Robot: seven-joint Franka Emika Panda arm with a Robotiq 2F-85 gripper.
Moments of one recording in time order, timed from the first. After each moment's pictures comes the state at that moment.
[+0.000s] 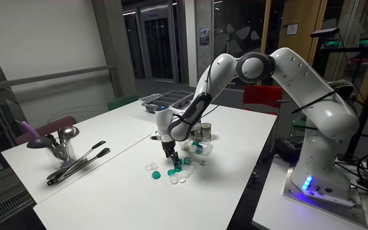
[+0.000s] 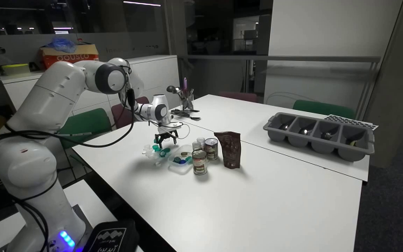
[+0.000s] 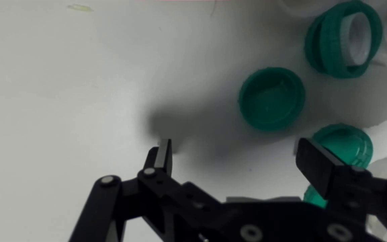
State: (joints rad) arm 0.17 0.78 0.15 -1.70 -0.27 2.47 -0.71
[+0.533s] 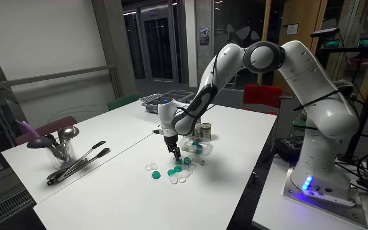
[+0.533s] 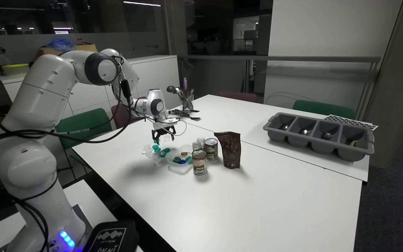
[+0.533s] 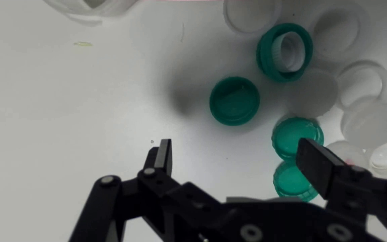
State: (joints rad) arm 0.17 0.65 0.15 -1.82 -0.27 2.48 -0.62
